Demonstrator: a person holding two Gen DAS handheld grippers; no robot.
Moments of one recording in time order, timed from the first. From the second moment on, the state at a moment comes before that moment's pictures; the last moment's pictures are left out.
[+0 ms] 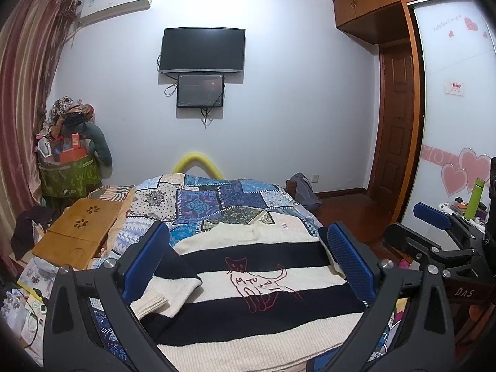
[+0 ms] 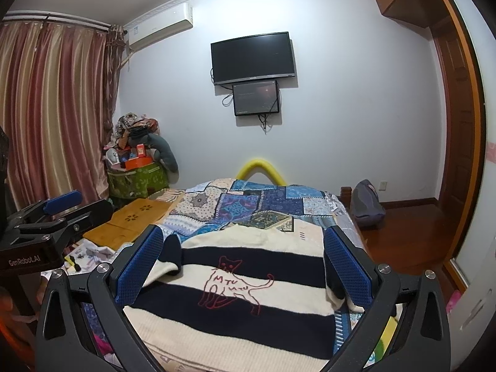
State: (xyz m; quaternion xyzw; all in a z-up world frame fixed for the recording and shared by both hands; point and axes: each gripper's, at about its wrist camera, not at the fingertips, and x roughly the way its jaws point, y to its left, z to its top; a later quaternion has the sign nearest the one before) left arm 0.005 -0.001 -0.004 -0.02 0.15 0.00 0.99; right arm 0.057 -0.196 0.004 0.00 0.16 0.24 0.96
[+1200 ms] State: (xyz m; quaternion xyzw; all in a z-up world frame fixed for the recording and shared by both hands) left arm 0.009 0.002 -0.010 -0.03 0.15 0.00 0.99; right arm 0.055 -0.196 0.004 0.00 0.16 0.24 0.96
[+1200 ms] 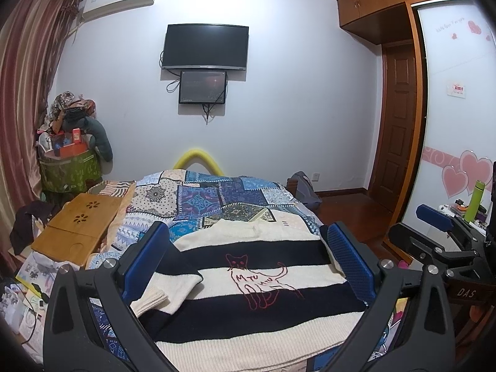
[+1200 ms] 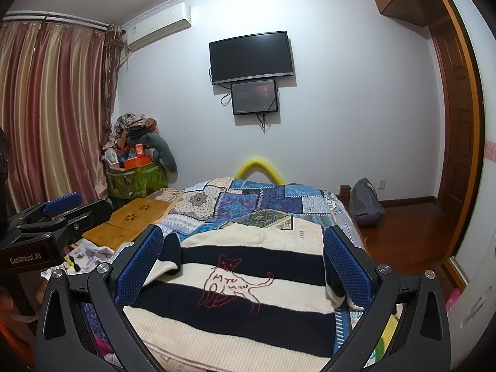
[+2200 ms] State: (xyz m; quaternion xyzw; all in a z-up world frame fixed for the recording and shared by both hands) left arm 0.083 0.109 -0.087 -0.05 0.28 0.11 0.95; right arm 0.140 -0.162 -0.047 -0.04 0.23 0.24 0.94
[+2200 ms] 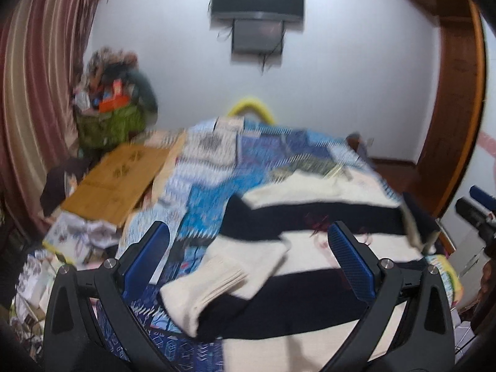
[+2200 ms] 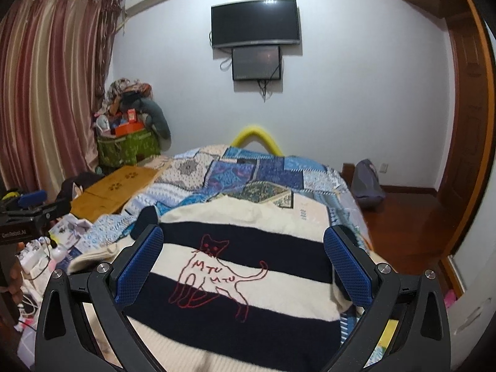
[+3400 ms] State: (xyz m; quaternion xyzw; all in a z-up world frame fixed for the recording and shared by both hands) left arm 0.178 0.193 -0.148 -0.13 0.40 0.09 0.90; right arm 0.239 -0.150 -0.141 -0.06 0.39 0.28 0.88
